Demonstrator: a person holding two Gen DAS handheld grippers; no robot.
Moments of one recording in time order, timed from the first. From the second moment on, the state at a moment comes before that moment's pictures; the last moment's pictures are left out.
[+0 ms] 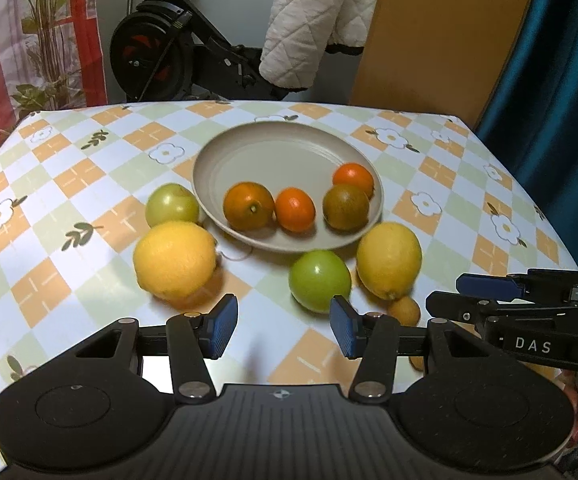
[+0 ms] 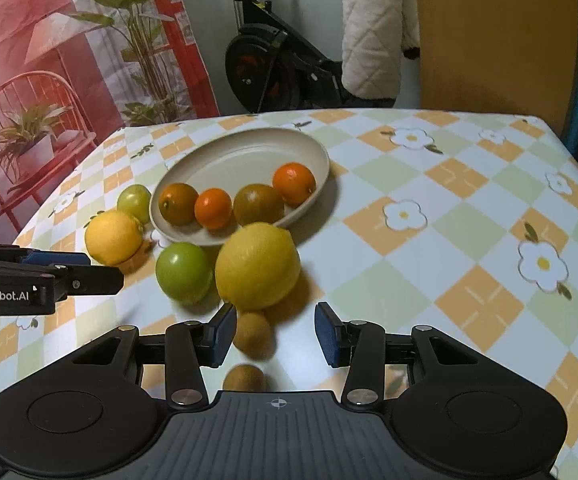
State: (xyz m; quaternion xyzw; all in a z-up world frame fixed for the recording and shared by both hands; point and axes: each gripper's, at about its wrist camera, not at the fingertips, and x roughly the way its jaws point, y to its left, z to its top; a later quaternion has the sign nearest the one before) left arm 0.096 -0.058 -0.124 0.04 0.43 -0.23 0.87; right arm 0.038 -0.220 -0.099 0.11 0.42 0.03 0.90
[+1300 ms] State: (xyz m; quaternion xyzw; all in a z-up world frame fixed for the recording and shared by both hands) left arm 0.062 -0.128 -0.155 0.07 0.45 -0.36 0.82; right arm 0.014 -0.254 -0.105 0.12 0.43 0.00 0.90
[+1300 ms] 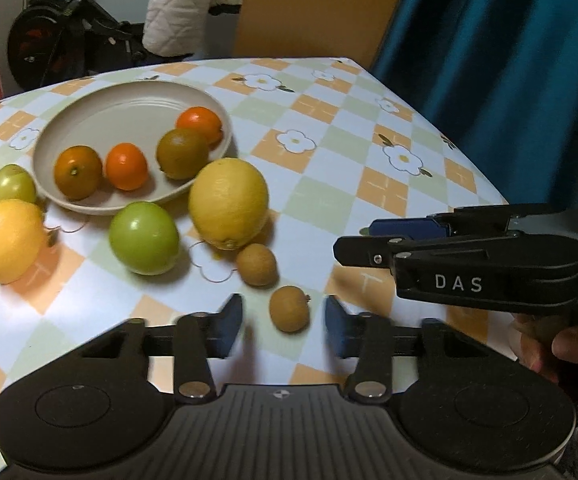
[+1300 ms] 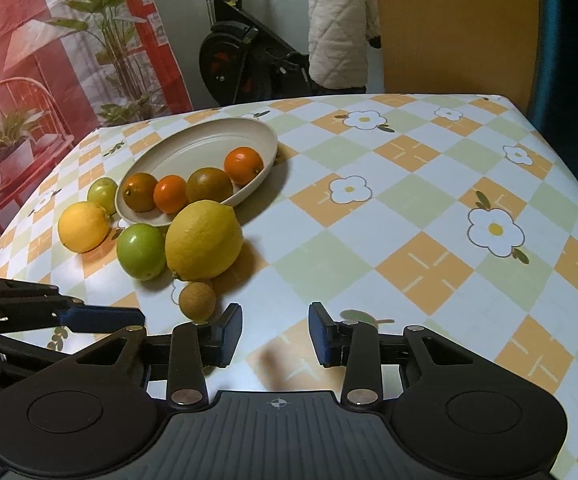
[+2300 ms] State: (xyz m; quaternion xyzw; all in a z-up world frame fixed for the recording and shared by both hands) left arm 0.080 -0.109 -0.164 0.05 0.48 -0.32 0.81; right arm 0.026 -0.244 -0.112 0.13 0.43 0.03 0.89
